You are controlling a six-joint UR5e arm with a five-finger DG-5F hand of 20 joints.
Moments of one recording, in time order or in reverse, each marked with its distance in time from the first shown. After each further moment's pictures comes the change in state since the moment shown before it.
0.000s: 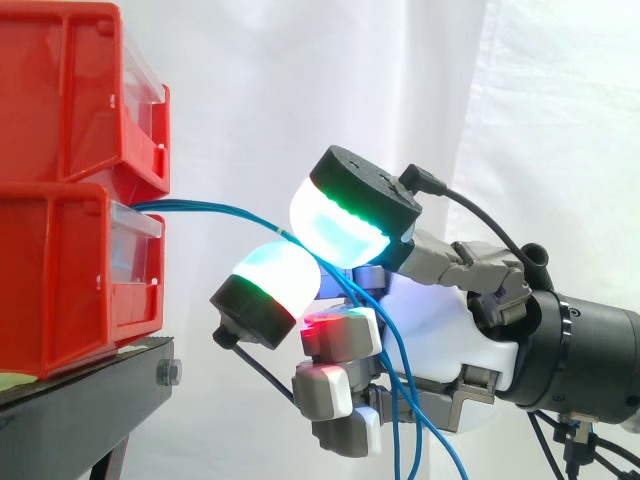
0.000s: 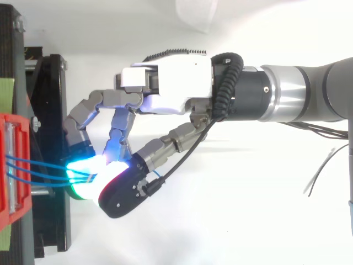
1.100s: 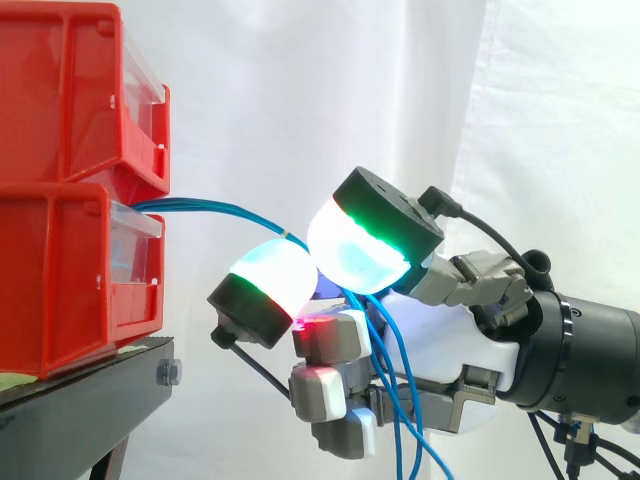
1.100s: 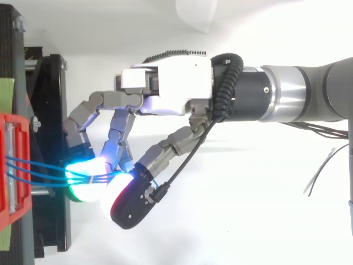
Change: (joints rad) arm 0.000 0.000 0.000 -0.001 -0.005 0.000
